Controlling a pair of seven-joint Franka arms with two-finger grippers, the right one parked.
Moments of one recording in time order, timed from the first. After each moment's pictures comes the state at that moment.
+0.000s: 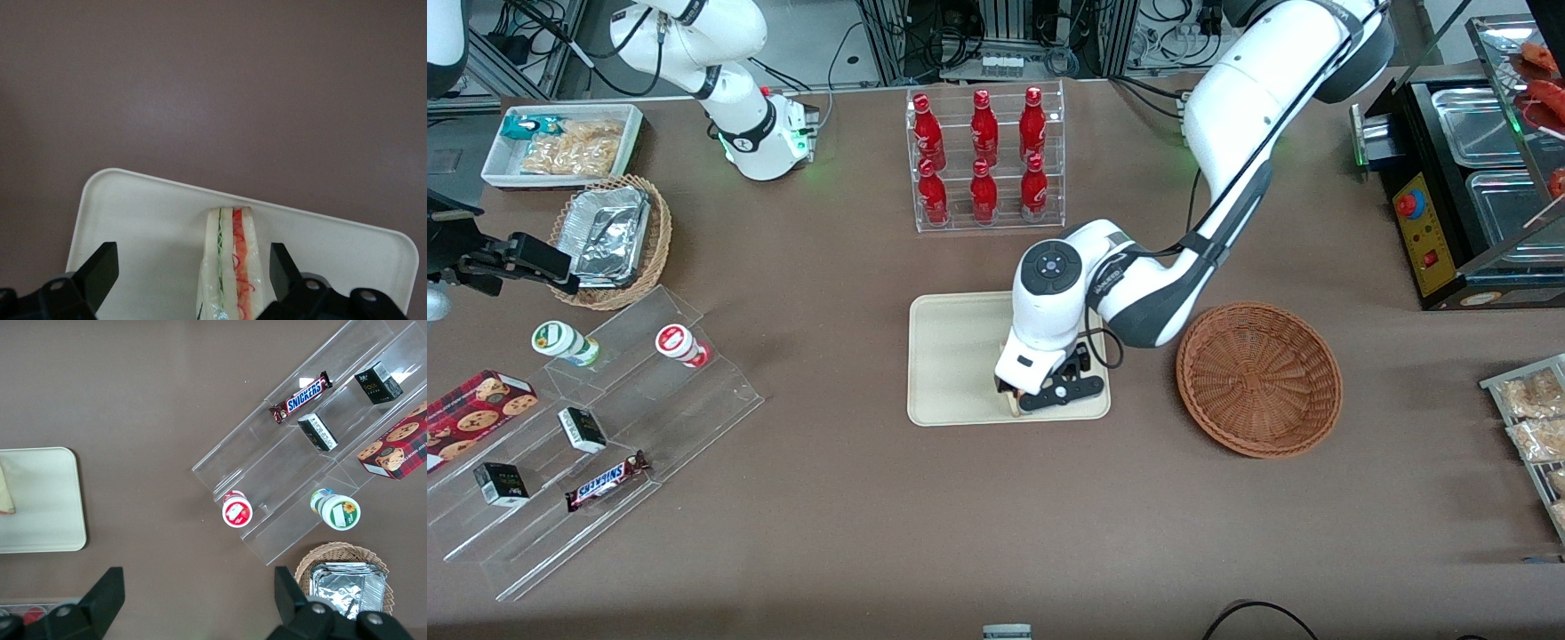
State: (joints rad) arm -0.34 0.73 -0.43 -1.39 0.45 2.14 -1.16
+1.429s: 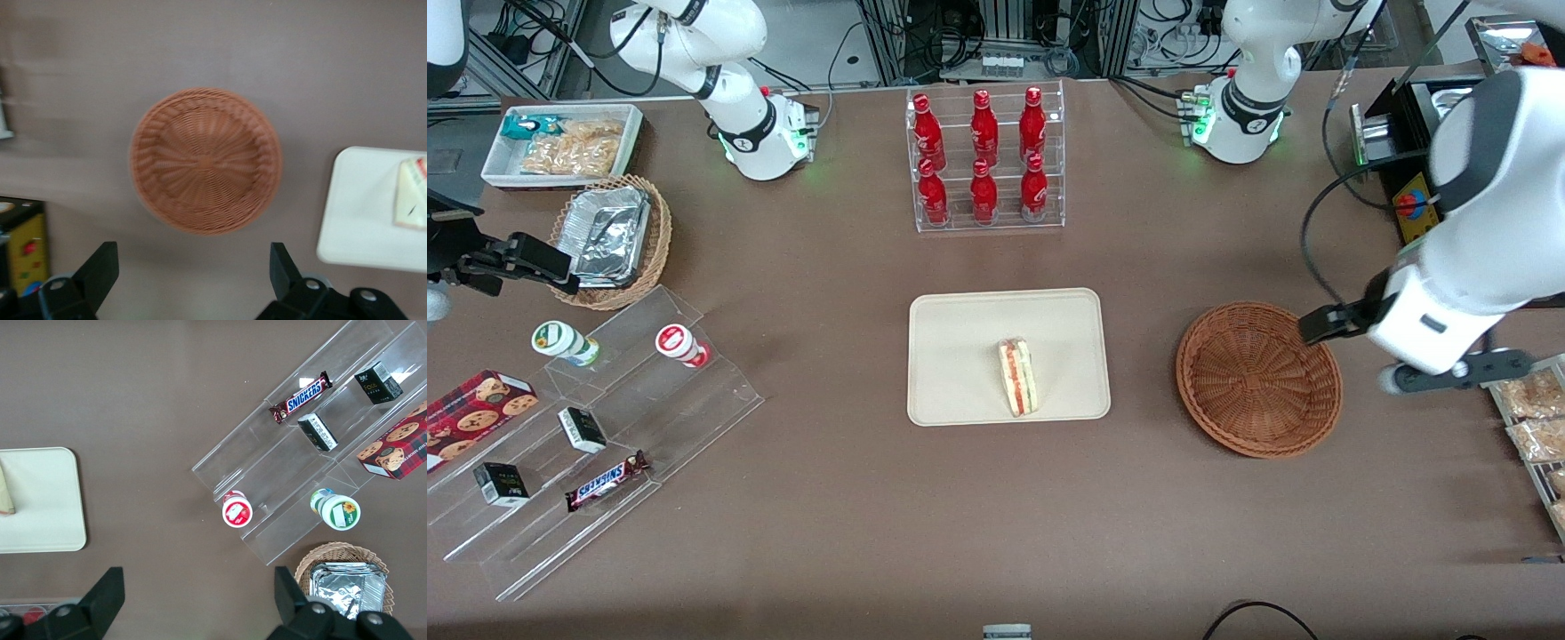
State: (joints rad) arm 0.17 0.26 -0.36 -1.34 0.13 1.49 -0.27
